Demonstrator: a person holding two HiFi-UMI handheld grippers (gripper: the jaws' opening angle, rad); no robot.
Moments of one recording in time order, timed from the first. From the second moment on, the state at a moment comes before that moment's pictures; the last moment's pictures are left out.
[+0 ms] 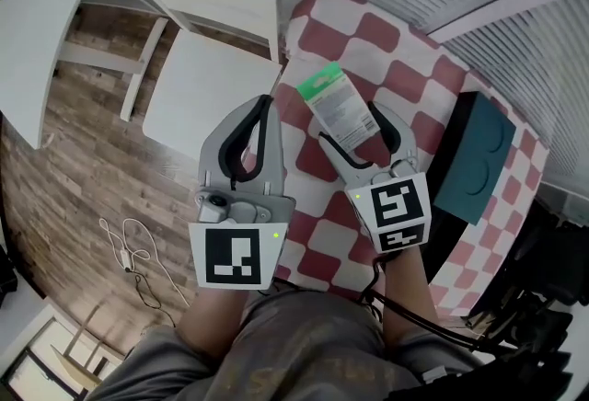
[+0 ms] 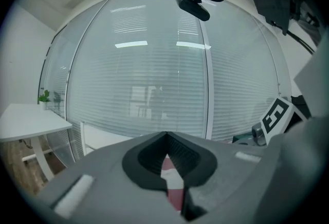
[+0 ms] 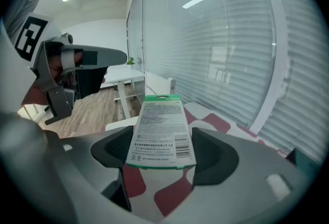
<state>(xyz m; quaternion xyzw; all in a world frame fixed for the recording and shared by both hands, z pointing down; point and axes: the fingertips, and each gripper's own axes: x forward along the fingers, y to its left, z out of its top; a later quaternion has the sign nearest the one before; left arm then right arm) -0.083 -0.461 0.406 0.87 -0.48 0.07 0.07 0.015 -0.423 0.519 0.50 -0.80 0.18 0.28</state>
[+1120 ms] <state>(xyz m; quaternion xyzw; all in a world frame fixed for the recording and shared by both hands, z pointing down) 0.046 -0.253 0.220 0.94 -0.33 -0.07 -0.07 0.140 -0.217 0.264 0.70 -0.70 -0.03 0.13</state>
